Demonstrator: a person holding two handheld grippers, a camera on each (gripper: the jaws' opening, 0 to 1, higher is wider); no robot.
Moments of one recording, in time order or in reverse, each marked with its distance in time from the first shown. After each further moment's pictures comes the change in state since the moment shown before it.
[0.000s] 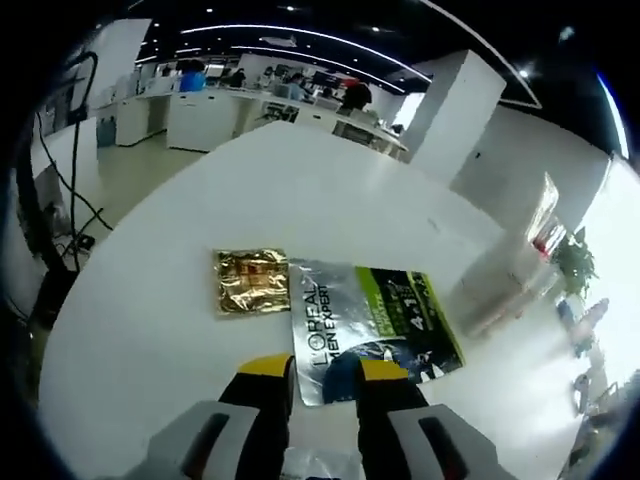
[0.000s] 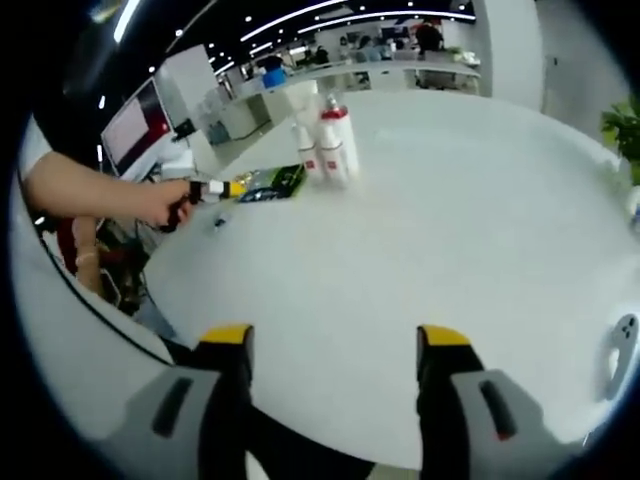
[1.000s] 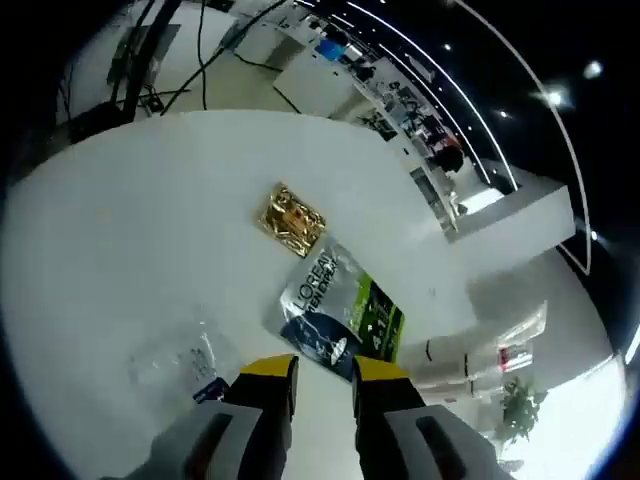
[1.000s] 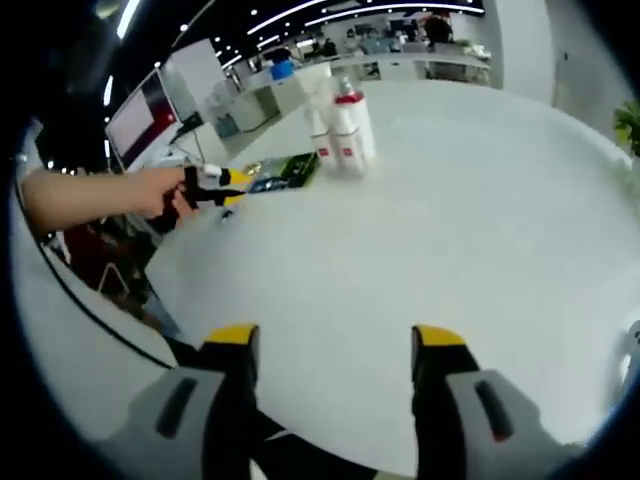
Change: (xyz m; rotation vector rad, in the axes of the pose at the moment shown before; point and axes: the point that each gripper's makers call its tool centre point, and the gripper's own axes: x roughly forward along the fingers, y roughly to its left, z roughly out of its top) left arm -0.021 -0.060 -0.022 -0.819 -0.030 -0.119; right arm 0.025 0.013 0.001 -0.018 0.034 0.056
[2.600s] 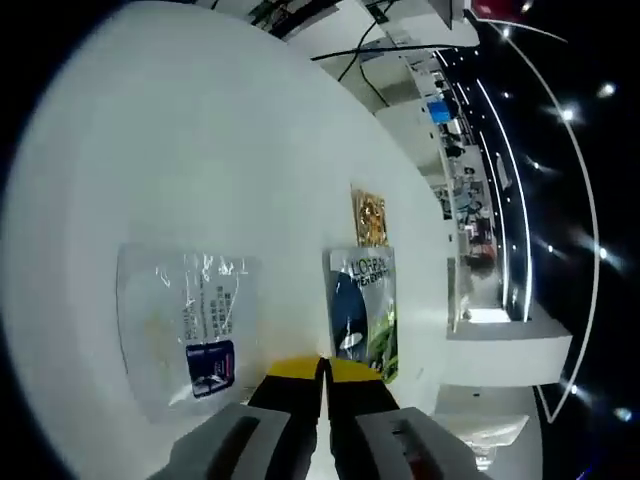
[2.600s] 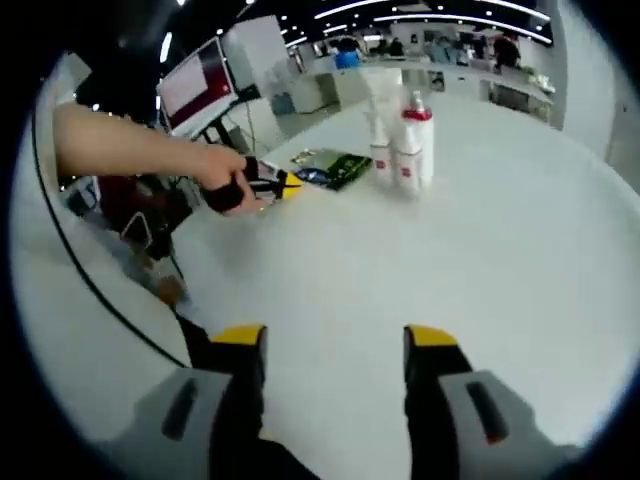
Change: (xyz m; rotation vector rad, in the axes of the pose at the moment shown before) left arm 0.000 0.034 0.033 -0.465 -0.178 0.021; right arm 0.024 0.055 0.052 -0.338 0.006 0.249
